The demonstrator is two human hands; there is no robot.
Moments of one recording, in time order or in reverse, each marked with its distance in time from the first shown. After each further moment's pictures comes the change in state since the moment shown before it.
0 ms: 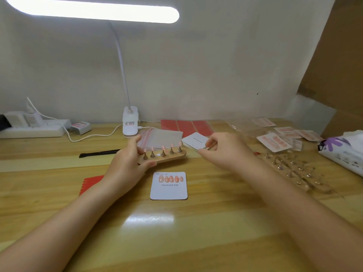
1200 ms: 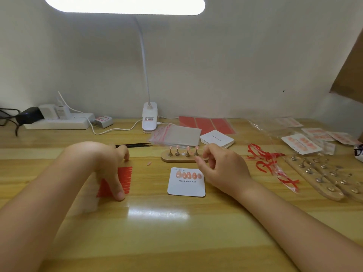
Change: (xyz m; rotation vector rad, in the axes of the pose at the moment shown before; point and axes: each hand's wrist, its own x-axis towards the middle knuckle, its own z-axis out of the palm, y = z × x) left_hand 0.011 0.000 -0.095 0.906 -0.855 -0.351; right_hand -0.011 -0.005 0.069 0.106 0.214 -0.395
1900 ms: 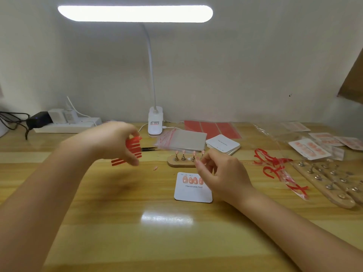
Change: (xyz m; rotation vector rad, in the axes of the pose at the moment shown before) left_hand -0.030 -0.005 -0.023 -0.304 0.514 0.130; right_hand -0.004 -0.027 -0.004 0.143 -0.008 0.009
